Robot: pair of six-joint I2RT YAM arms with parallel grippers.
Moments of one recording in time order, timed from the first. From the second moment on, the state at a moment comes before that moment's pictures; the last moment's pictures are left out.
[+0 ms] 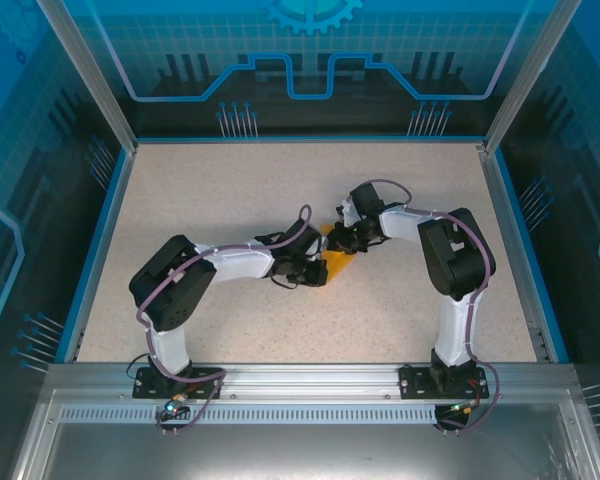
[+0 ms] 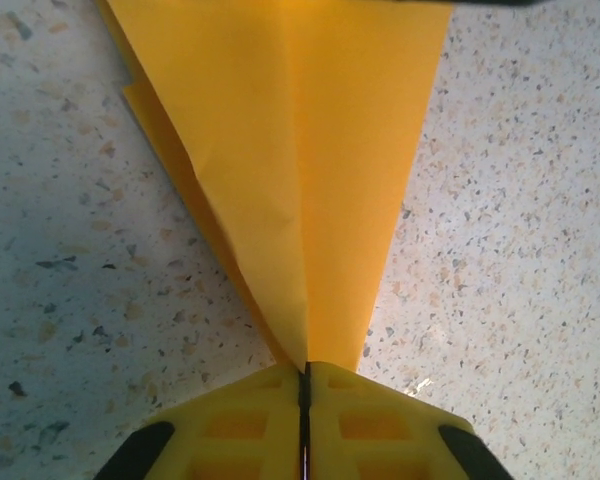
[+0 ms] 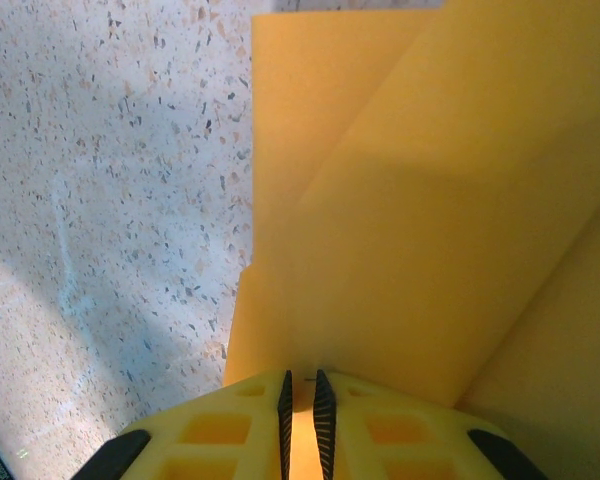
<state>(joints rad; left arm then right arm) -0.73 1.85 1.05 -0.26 0.30 -0.55 0.38 2.00 1.19 -0.37 -0.53 0.44</state>
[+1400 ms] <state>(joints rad) -0.70 1.89 1.08 -0.24 0.40 -0.60 0.37 1.97 1.15 -0.35 -0.53 0.43</state>
